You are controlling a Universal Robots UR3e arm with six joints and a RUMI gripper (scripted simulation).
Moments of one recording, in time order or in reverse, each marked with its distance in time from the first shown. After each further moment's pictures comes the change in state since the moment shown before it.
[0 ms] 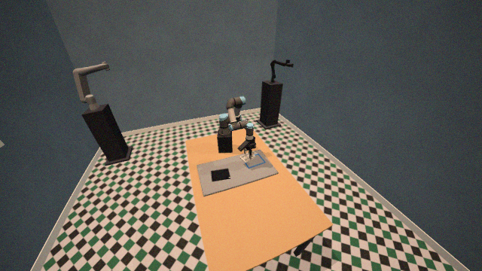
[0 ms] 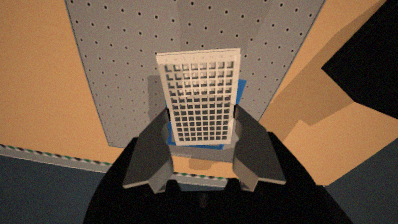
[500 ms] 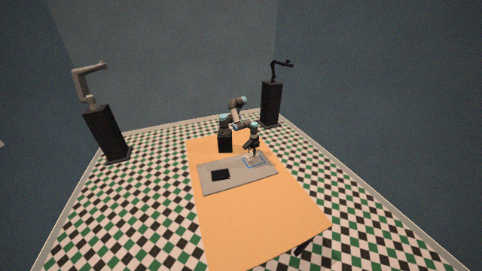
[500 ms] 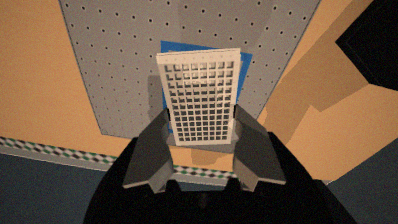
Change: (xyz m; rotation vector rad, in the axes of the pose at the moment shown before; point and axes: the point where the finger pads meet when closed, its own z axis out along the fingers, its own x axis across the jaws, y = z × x) arm -0.003 0.045 0.002 -0.001 -0.002 -0.001
